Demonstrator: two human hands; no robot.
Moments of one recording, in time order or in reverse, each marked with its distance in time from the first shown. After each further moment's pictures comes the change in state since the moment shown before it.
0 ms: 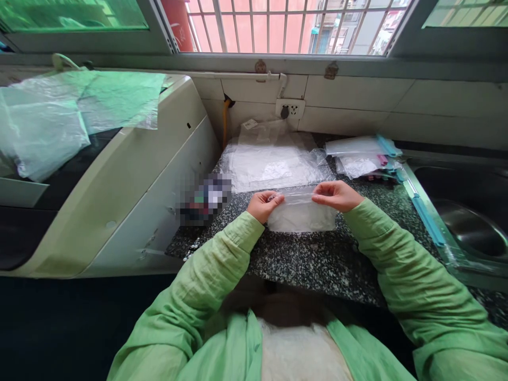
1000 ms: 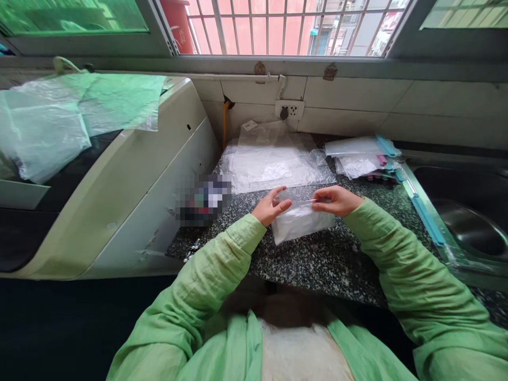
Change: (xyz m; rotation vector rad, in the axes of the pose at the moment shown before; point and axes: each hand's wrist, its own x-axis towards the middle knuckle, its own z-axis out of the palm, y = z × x) left_hand 0.002 -0.009 0.000 0.119 -0.196 0.044; right_hand -0.004 -0.005 -0.004 -0.213 -0.157 -0.114
